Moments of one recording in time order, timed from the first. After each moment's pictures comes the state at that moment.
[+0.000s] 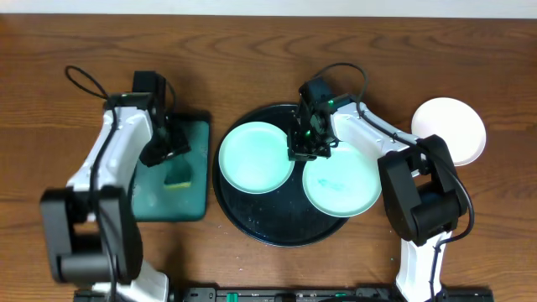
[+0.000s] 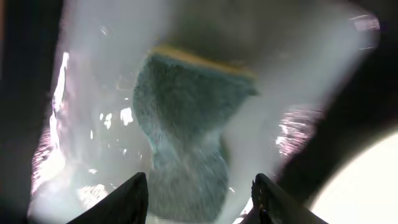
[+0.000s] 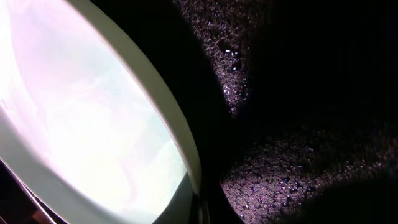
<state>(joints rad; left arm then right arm) 0.01 1.72 1.22 -0.96 0.03 -0.40 0.44 2.09 1.39 -0.75 -0.42 0.46</state>
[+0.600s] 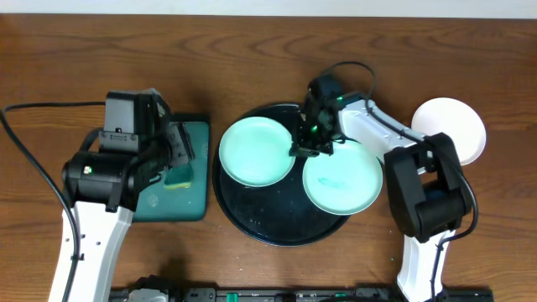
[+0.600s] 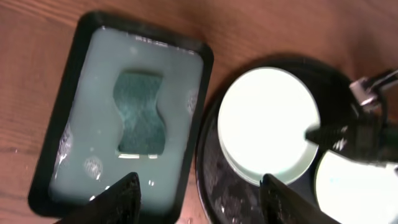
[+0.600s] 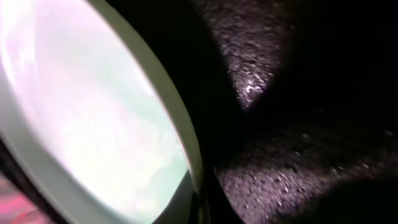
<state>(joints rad) -0.13 1.16 1.23 -1.08 0.04 -0.40 0.37 2.09 1.39 -0.73 -0.55 0.45</state>
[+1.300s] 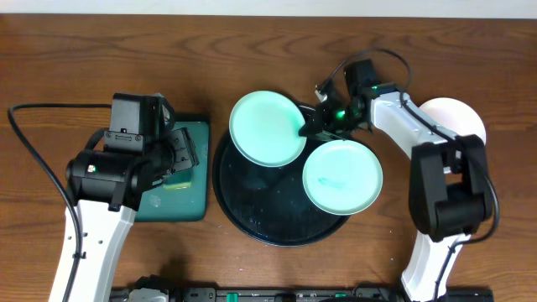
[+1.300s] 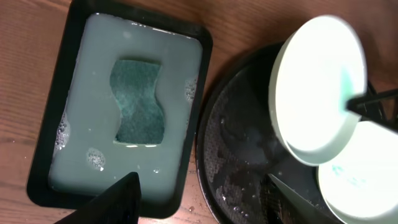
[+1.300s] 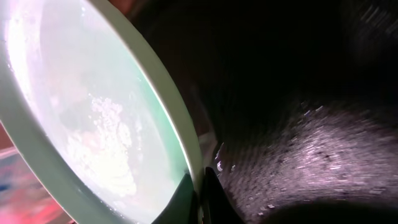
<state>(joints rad) -0.15 1.17 1.23 -1.10 0.04 -0.40 0.23 2.04 1.39 -0.66 -0.77 0.29</state>
